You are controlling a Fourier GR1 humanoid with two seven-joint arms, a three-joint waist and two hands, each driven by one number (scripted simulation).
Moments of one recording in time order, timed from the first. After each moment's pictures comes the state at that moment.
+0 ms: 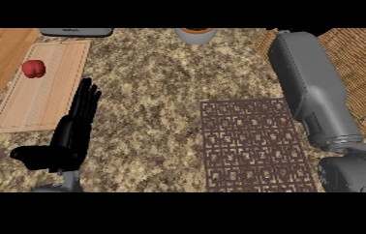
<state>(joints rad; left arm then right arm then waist) -0.01 0.13 -0.10 -1.68 0.09 0.18 0.01 -1.21 -0.17 -0.47 -0.43 1.72 -0.59 1.15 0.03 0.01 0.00</state>
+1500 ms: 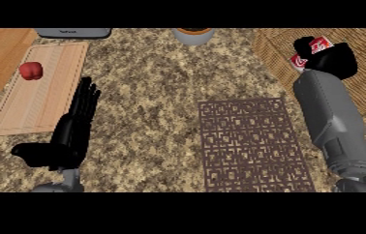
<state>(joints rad) -0.02 0.11 -0.07 -1.68 0.07 0.17 0.02 -0.96 -0.24 -0.59 -0.45 1.58 -0.75 1.04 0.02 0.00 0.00</state>
